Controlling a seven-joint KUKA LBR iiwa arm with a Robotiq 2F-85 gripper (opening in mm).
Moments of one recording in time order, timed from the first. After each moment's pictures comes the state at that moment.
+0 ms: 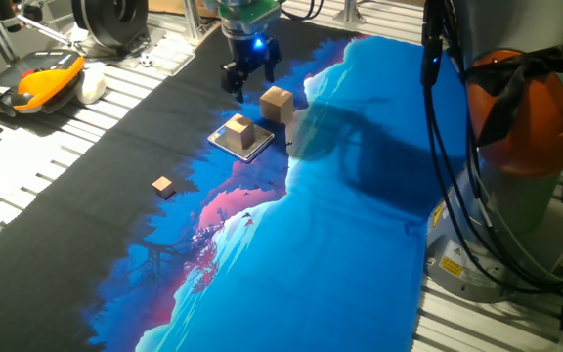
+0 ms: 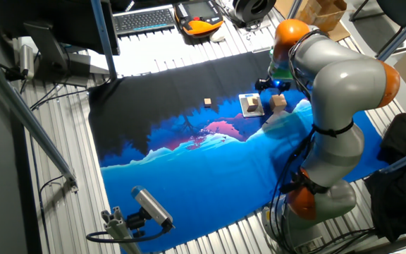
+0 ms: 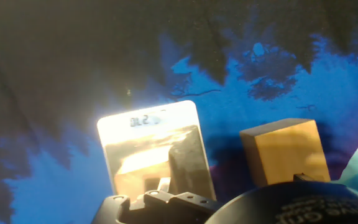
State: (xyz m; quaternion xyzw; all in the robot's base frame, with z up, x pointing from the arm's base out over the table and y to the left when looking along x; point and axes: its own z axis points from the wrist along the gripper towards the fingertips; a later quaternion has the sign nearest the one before) arm 0.534 -0.129 0.128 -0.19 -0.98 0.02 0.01
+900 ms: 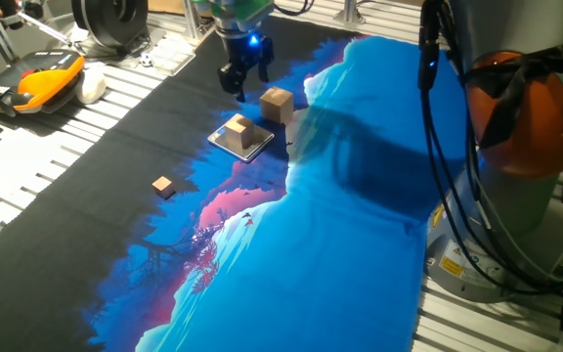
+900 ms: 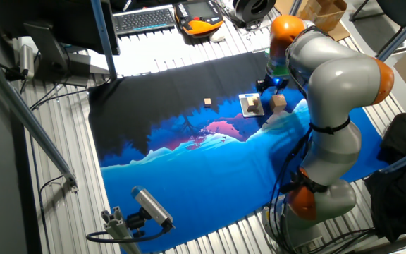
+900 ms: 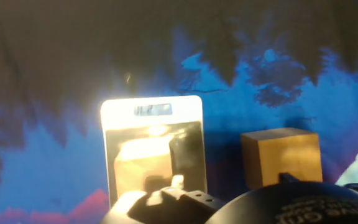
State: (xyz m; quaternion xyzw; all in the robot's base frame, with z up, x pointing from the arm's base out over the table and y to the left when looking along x) arm 0.535 -0.129 0.125 -0.08 -1.00 0.03 0.04
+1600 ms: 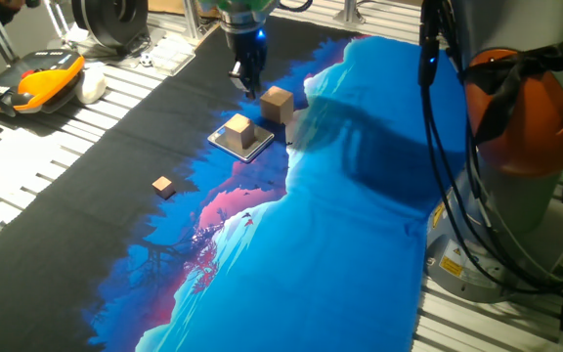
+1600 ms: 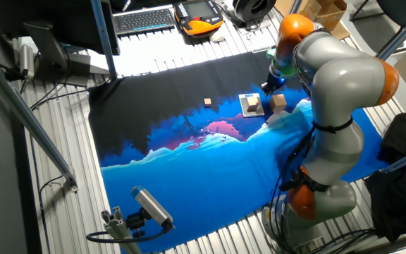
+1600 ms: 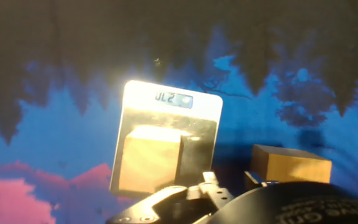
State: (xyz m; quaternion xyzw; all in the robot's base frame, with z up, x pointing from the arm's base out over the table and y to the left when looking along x) arm 0.535 -0.129 0.125 0.02 -1.00 -0.02 0.03
